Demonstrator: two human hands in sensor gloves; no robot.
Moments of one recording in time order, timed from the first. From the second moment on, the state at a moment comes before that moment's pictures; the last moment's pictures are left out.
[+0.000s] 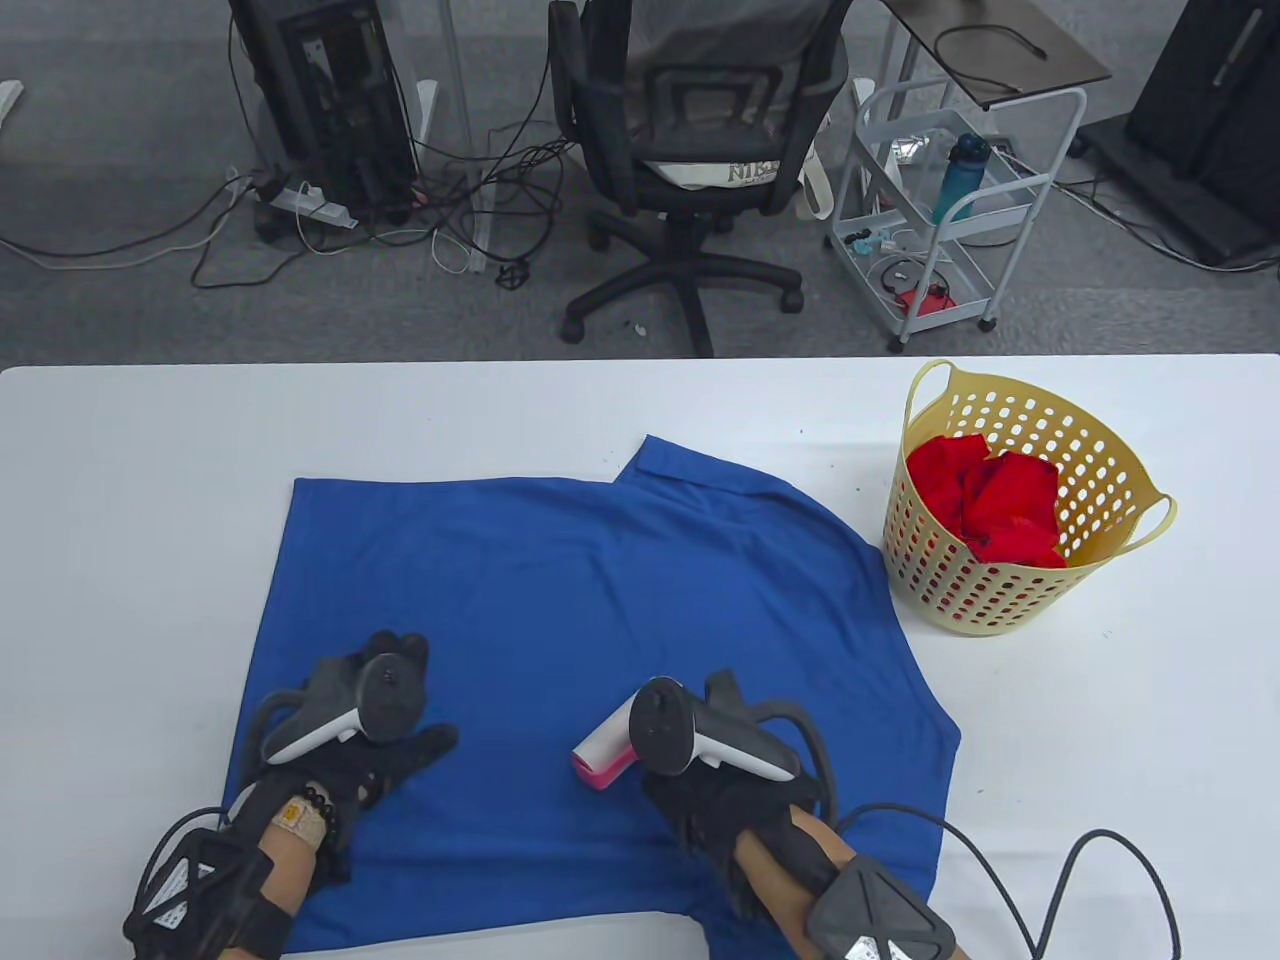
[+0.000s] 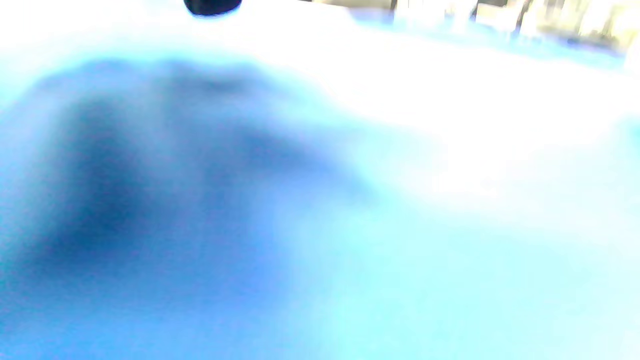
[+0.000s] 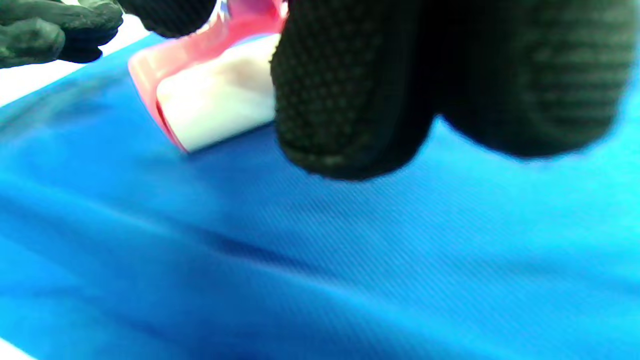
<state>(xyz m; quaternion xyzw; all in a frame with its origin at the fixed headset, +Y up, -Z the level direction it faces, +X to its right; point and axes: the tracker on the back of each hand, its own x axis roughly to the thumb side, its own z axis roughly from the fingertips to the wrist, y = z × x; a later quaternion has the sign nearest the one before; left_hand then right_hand) -0.290 -0.729 -0.286 -0.17 -0.10 0.04 0.98 0.029 -0.707 -0.247 0.17 0.22 0.96 0.10</state>
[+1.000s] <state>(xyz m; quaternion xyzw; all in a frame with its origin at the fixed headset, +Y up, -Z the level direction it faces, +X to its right) -0.183 -0.715 -0.260 -0.15 -0.22 0.31 0.91 0.005 -0.732 -0.255 0.30 0.13 0.83 0.45</state>
